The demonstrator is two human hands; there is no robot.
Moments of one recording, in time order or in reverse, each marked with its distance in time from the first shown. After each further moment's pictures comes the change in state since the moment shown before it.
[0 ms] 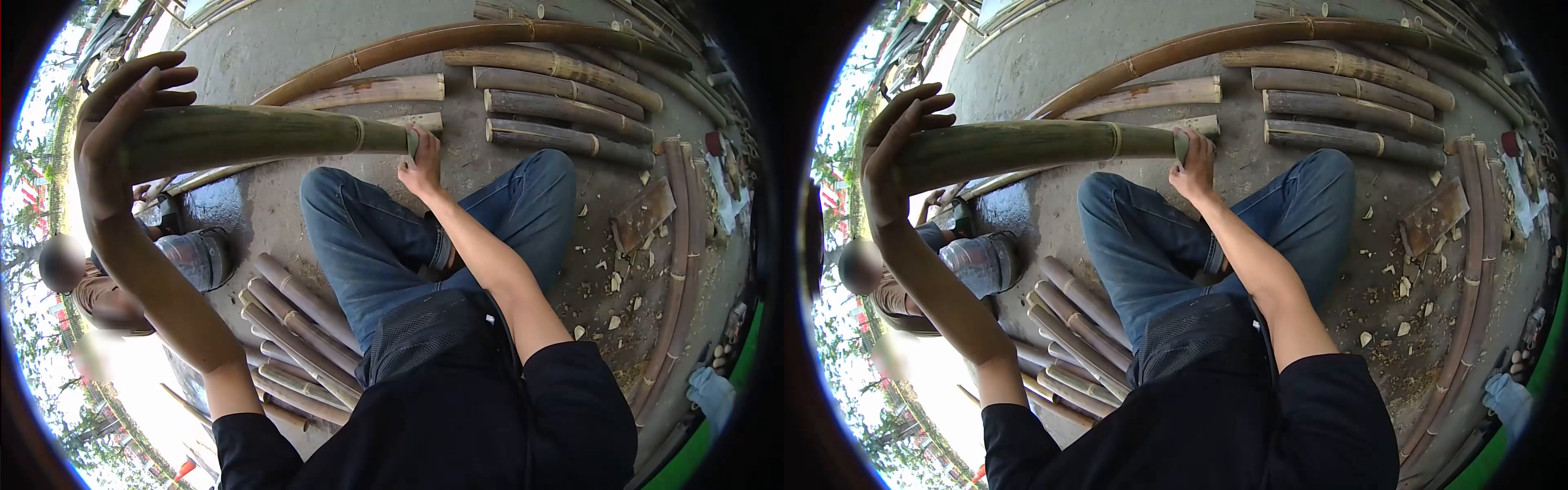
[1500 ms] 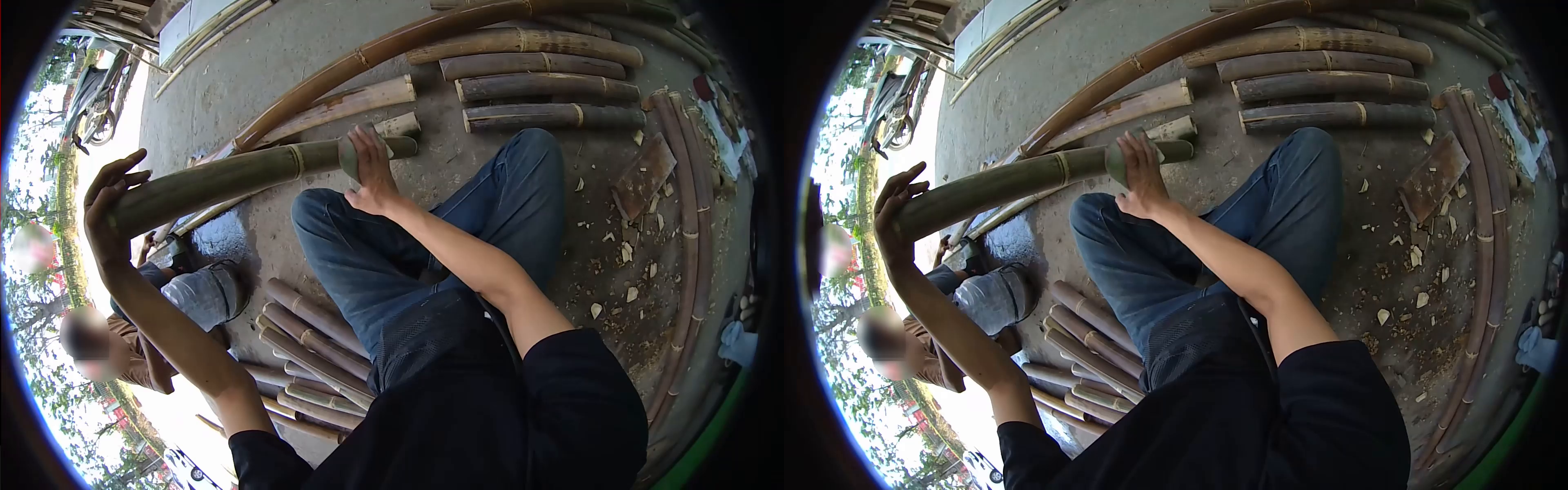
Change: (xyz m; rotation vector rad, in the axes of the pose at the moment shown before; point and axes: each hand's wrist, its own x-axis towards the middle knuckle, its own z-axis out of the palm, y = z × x) left_hand 0.012 -0.070 -0.064 0.005 -0.012 -0.043; right_hand 0.007 -0.056 0.005 0.177 -0.147 -0.057
